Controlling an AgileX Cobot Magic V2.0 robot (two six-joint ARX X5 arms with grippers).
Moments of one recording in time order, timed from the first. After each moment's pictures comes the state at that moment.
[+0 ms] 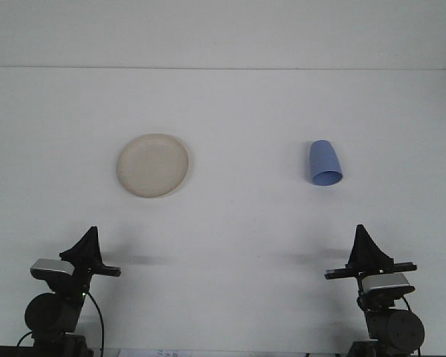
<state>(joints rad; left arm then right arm) -0.07 0.00 0.03 0.12 0.03 -0.10 0.03 0.00 0.01 0.21 -0.10 0.08</state>
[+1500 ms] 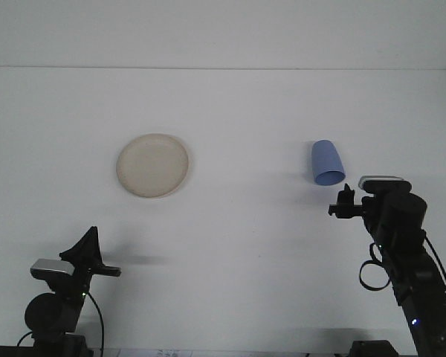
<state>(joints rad) -0.07 0.00 0.03 0.12 0.03 -0.10 0.03 0.96 0.80 -0.33 0.02 0.06</state>
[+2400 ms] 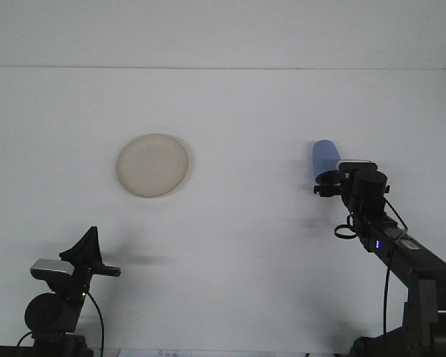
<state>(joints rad) -0.07 0.00 0.03 0.12 0.03 -0.10 -0.03 1.59 0.75 0.30 -0.01 0.03</state>
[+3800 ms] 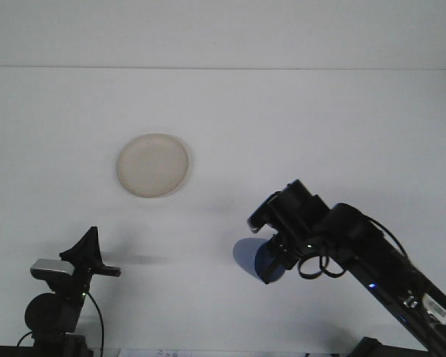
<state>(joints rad) -0.07 0.00 0.03 0.12 0.03 -0.10 0.75 1.37 1.45 -1.34 -0.05 -0.04</state>
